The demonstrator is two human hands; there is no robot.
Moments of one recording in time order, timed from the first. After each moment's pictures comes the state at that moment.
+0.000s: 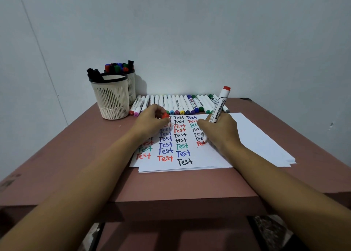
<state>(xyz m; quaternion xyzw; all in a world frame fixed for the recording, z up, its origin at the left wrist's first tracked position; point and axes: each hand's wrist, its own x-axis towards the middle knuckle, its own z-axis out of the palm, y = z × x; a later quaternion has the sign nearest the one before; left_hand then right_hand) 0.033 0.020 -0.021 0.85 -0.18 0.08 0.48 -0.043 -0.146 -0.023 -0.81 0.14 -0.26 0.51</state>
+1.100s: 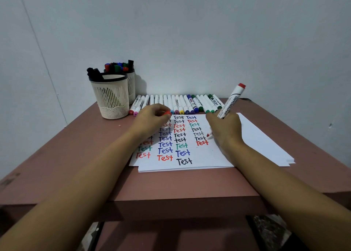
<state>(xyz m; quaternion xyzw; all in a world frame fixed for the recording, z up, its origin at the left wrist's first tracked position) 0.031 0.020 -0.019 0.84 -0.21 0.08 0.49 -0.039 -0.153 -0.022 -0.74 0.17 -0.29 0.58</state>
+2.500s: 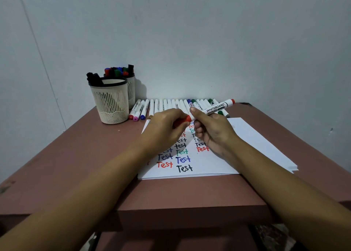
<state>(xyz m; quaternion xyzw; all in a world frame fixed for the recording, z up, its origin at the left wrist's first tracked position) 0.006 0.002 -0.020 0.78 -0.41 0.30 0.36 -0.030 -0.142 -0.011 -0.61 0.02 -0.11 0.79</state>
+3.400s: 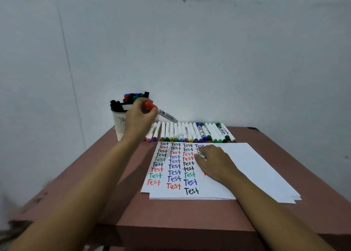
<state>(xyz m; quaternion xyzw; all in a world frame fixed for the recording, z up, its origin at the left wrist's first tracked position) 0.033 0.049 0.040 0.75 -0.13 0.32 0.57 -0.021 -0.153 -0.035 -0.98 0.00 -0.13 0.16</state>
